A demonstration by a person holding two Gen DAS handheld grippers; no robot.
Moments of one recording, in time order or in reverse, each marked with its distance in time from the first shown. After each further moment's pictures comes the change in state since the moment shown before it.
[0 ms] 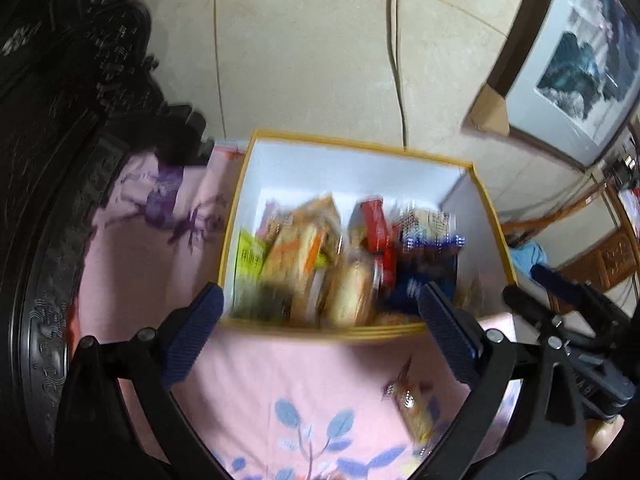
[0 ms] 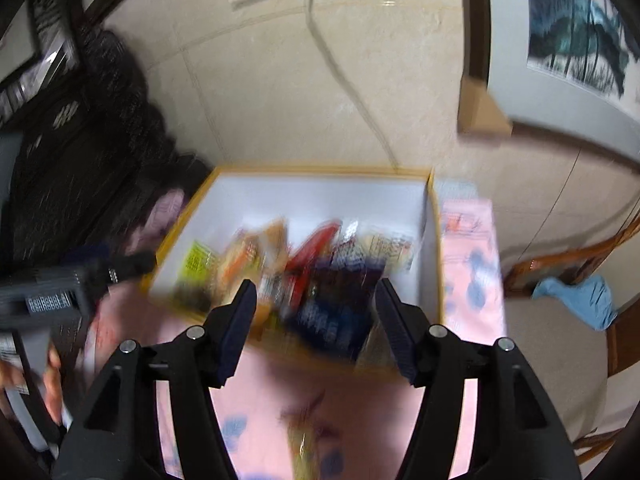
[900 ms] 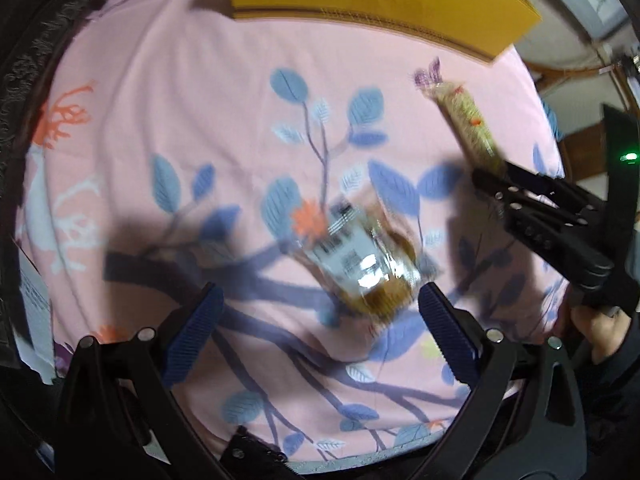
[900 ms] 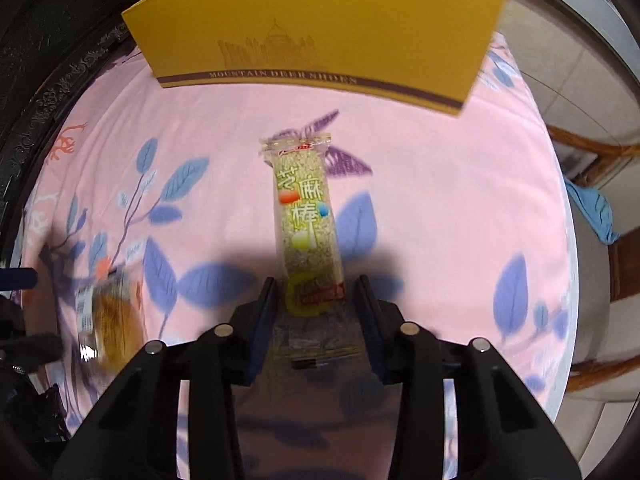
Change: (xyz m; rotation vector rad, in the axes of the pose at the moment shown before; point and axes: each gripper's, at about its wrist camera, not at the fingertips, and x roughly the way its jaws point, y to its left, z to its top) left arm 0.017 0.012 -0.243 0.039 0.432 0.004; right arm 0.054 0.018 -0.189 -0.036 0.256 -0.109
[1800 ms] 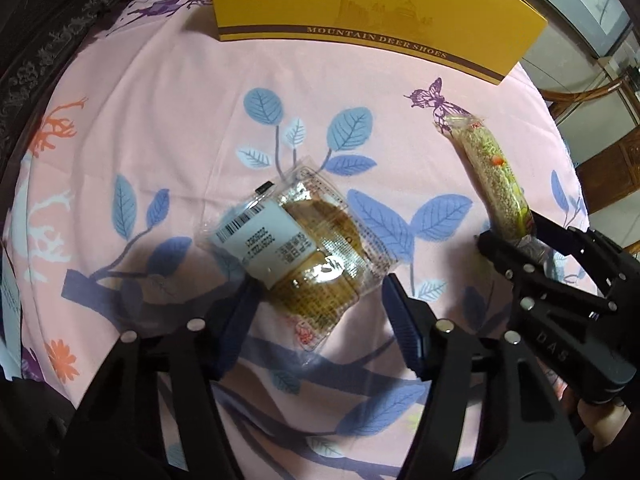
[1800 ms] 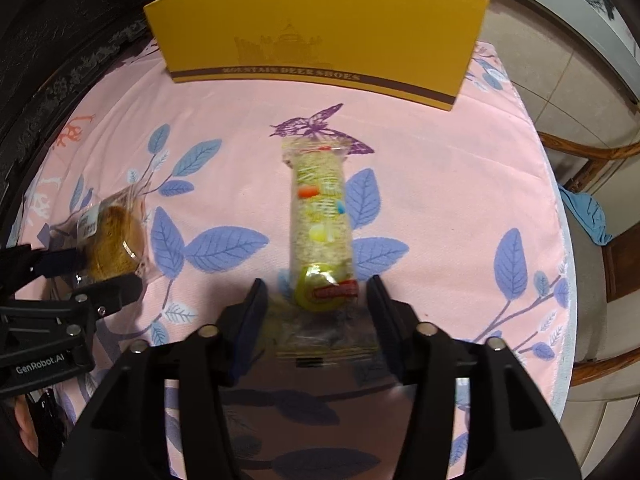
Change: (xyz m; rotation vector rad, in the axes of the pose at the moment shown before) left arm 0.032 -0.030 0.004 -0.040 -0.188 0.055; right arm -0.007 0.017 -0.022 -0.037 -0.059 -0.037
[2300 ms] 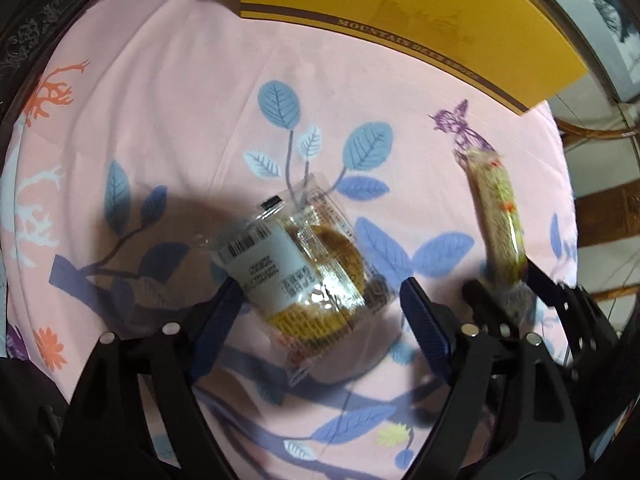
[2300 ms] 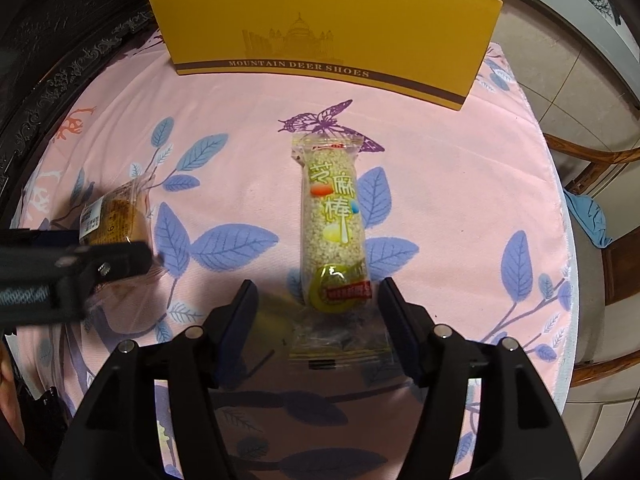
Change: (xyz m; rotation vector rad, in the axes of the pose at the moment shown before) left arm 0.009 0.021 0.028 -0.167 0.100 -0.042; right arm 0.003 0.003 0.004 -0.005 0.023 0.008
